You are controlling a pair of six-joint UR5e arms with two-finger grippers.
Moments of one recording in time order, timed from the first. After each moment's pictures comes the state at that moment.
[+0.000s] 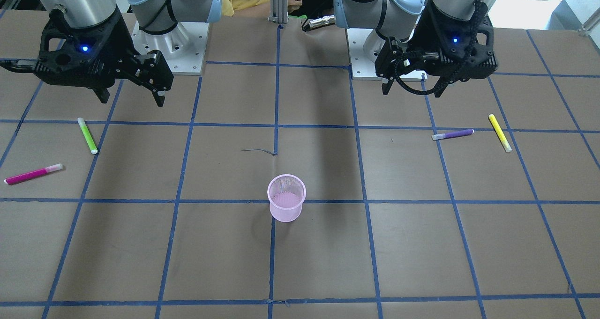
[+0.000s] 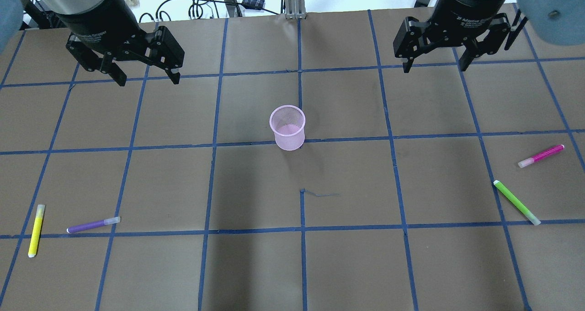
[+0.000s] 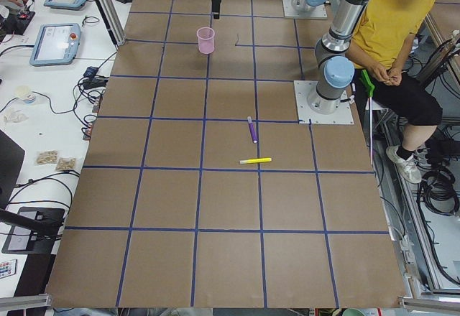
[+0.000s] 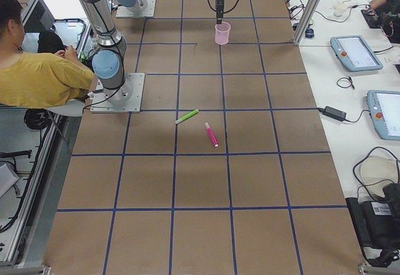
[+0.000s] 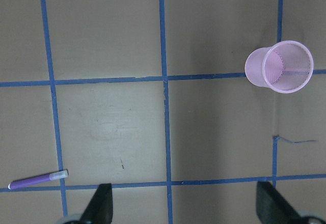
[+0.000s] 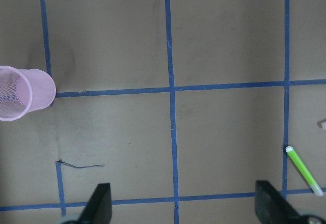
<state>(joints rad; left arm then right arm) -1.58 -1.58 -1.45 -1.67 1.56 0.02 1.59 -1.54 1.49 -1.55 -1.59 0.06</state>
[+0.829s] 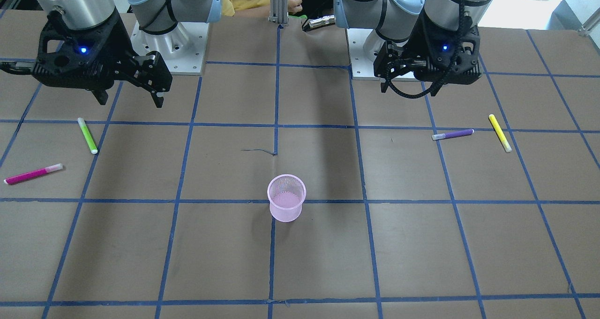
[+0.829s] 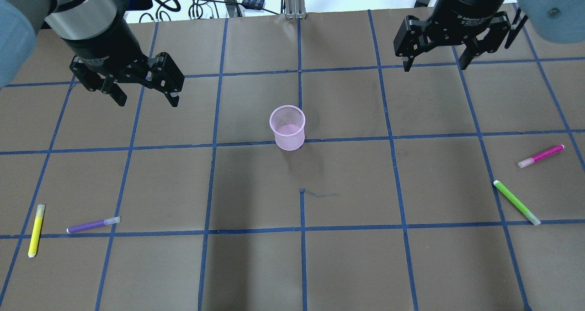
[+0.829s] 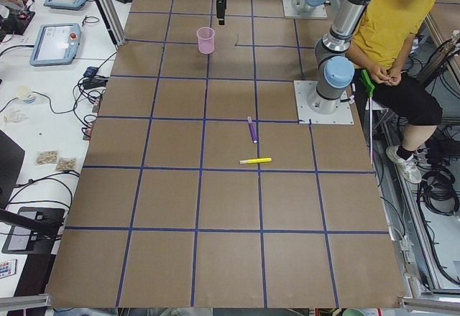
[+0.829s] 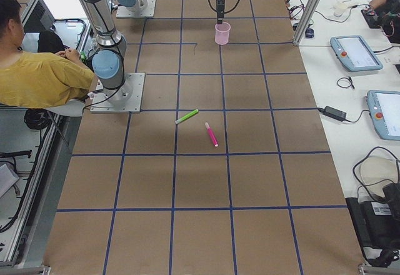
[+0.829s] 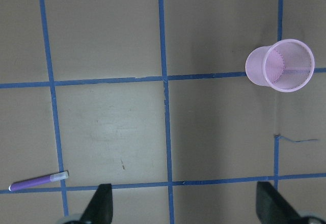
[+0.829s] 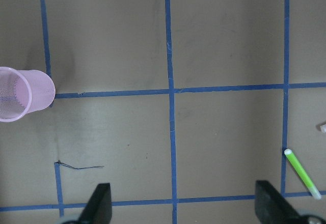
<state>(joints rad) -1.57 -1.54 -1.57 -1.67 1.60 0.12 1.59 -1.54 1.48 -1.56 -1.59 0.02</state>
